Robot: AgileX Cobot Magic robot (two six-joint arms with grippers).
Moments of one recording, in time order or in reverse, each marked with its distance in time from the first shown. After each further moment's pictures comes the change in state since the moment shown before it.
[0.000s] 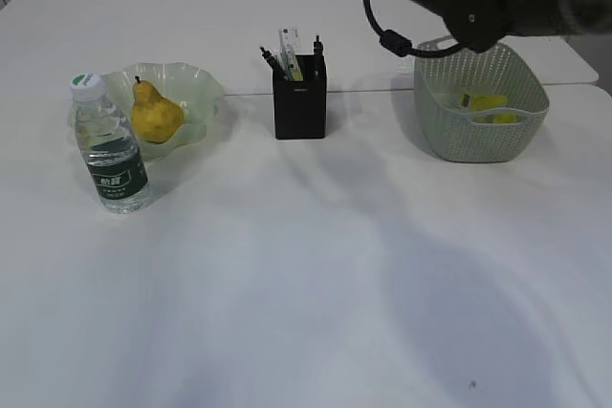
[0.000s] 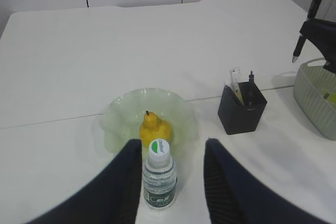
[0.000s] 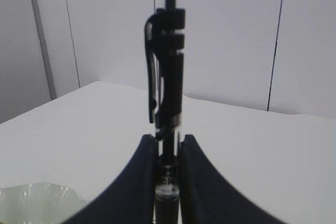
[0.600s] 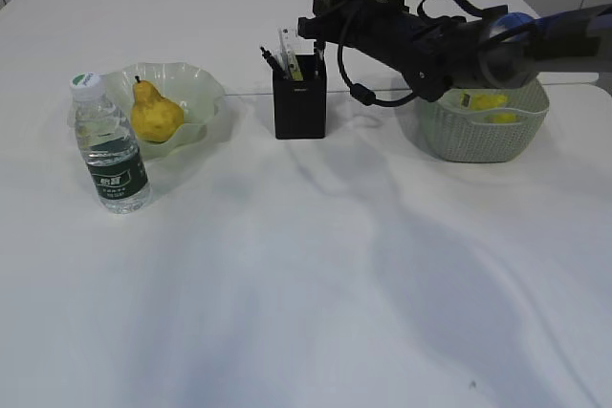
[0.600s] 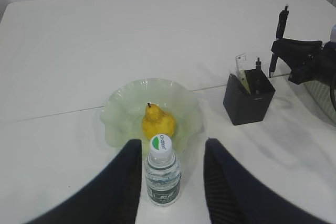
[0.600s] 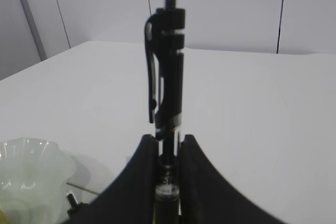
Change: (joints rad) left arm 0.000 0.072 0.000 0.015 -0.017 0.000; right arm 0.000 0.278 -0.195 0.003 0.036 0.068
